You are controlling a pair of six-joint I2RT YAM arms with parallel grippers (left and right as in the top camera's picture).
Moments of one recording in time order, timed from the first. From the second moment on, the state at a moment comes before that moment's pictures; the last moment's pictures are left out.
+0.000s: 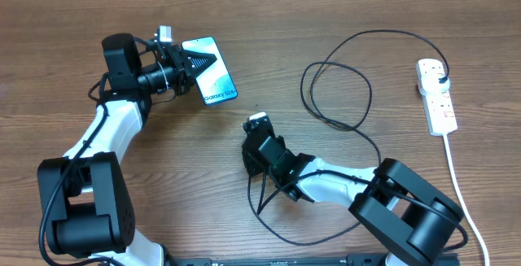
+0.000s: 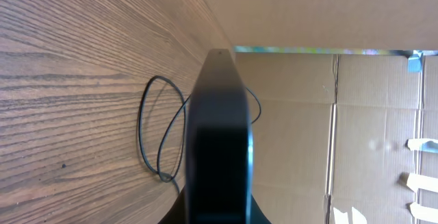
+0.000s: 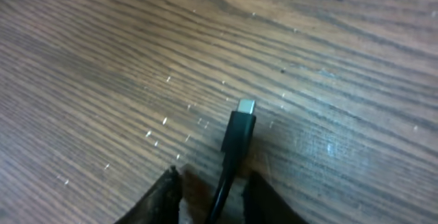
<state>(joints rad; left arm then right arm) 0.09 1.77 1.05 0.18 1.08 -1.02 0.89 1.85 0.81 0.17 0.17 0.46</state>
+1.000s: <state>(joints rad) 0.09 1.77 1.05 0.18 1.08 -0.99 0.65 1.64 0.97 -0.16 -0.42 0.55</state>
